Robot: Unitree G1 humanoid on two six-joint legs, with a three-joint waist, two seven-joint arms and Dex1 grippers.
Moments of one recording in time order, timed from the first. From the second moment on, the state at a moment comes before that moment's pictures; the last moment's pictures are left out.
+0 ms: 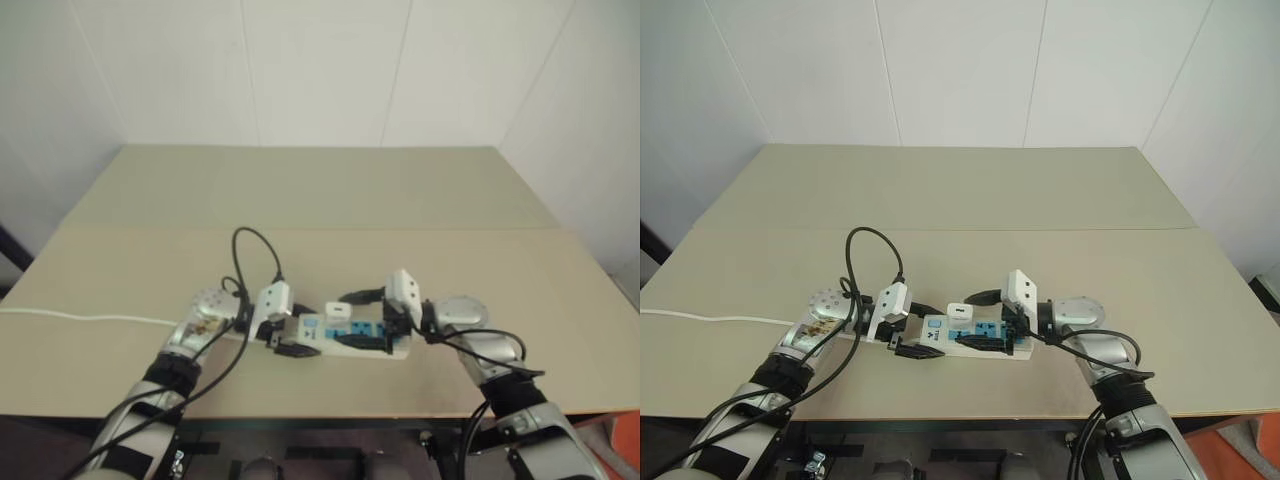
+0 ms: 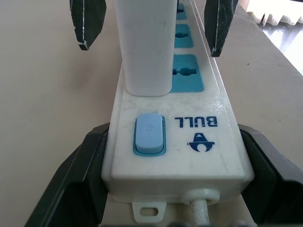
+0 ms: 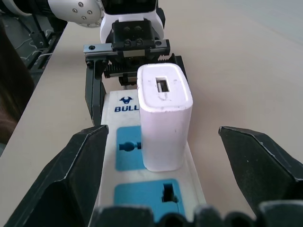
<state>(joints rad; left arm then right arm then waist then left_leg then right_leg) -0.60 0.45 -0.27 0.50 -0.16 -0.09 -1.37 -0.50 -0.47 0.22 0.29 0.31 0.02 1.22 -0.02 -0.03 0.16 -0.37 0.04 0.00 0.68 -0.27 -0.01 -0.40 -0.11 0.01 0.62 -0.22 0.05</state>
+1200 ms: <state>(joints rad) -0.22 0.97 0.28 0.01 -0.43 0.18 -1.34 -0.03 -0.97 -0.40 -0.03 0.49 0.21 1.23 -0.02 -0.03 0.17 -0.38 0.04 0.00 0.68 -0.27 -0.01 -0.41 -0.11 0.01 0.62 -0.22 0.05</state>
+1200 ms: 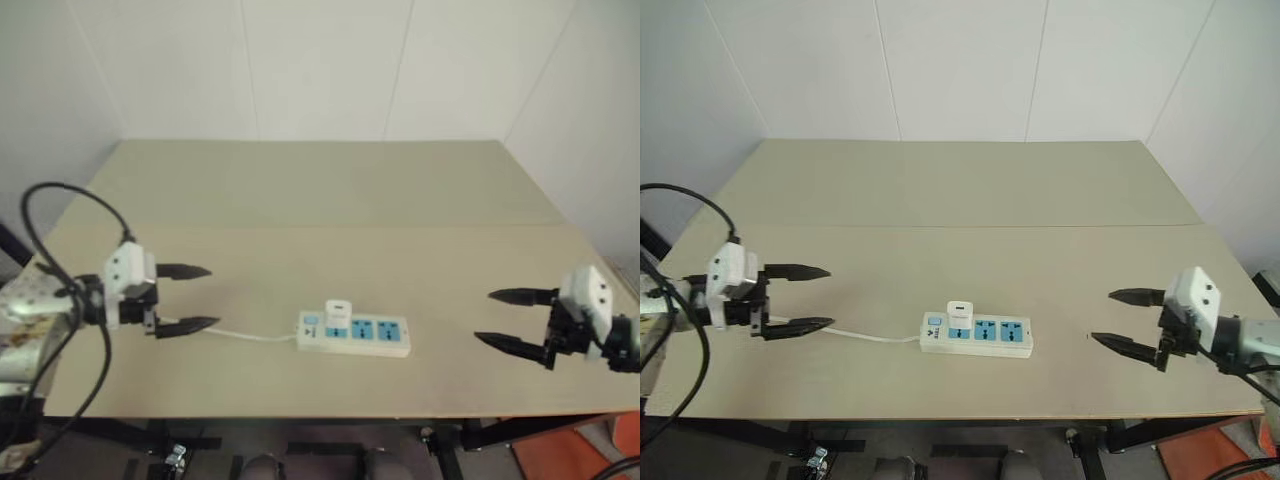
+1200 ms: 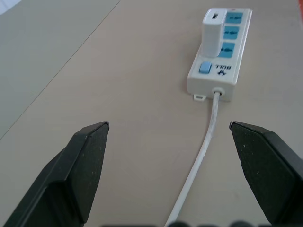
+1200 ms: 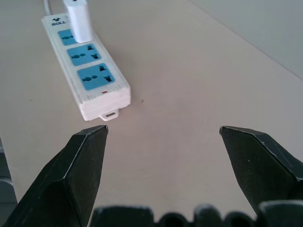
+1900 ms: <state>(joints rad) -0.17 0.97 0.28 -0.05 -0.47 0.20 -1.28 0.03 -0.98 -0.42 -0.12 0.49 0.28 1.19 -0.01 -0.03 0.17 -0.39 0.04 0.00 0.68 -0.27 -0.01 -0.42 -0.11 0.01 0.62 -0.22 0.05</state>
